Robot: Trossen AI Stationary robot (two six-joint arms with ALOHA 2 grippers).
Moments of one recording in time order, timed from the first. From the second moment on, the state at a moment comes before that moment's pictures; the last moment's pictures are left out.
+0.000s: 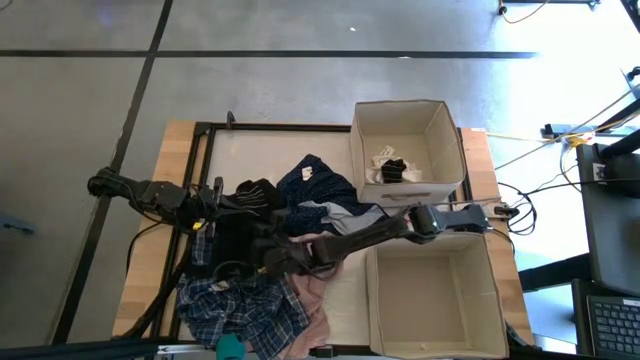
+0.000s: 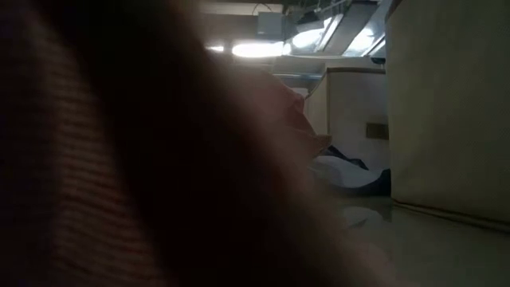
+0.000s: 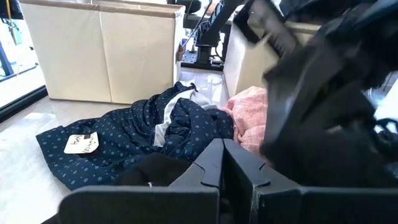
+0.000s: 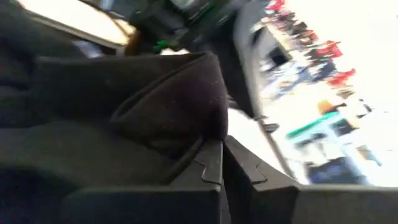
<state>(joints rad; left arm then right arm) -0.33 0.02 0.17 -0.32 -0.37 -0.16 0.31 2.51 2.23 -0.13 0.87 -0.34</state>
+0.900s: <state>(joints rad) -0.33 0.02 0.17 -0.32 -0.37 -0.16 0.40 2.18 2.34 -0.75 1.15 -0.16</state>
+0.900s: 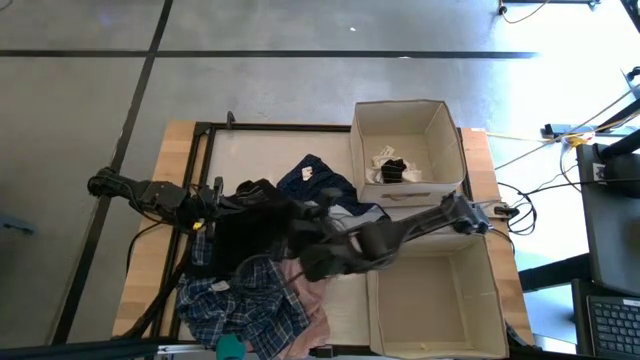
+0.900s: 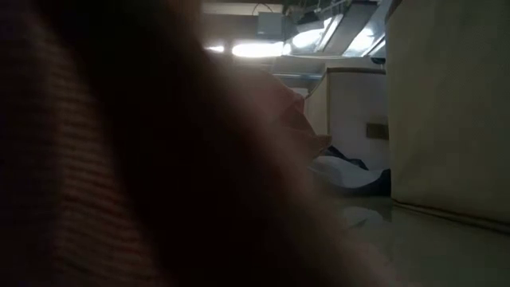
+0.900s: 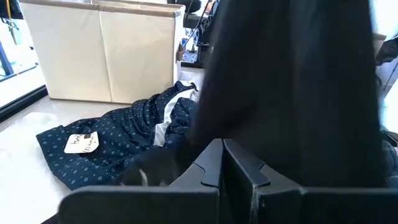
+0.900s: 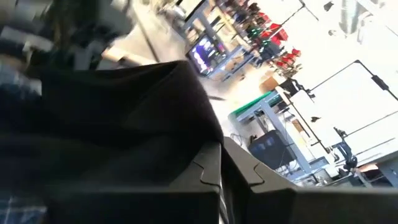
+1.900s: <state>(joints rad) -0.33 0.02 0.17 -0.32 -0.37 -0.16 0.43 1.95 2.34 -0.80 0.80 -0.08</state>
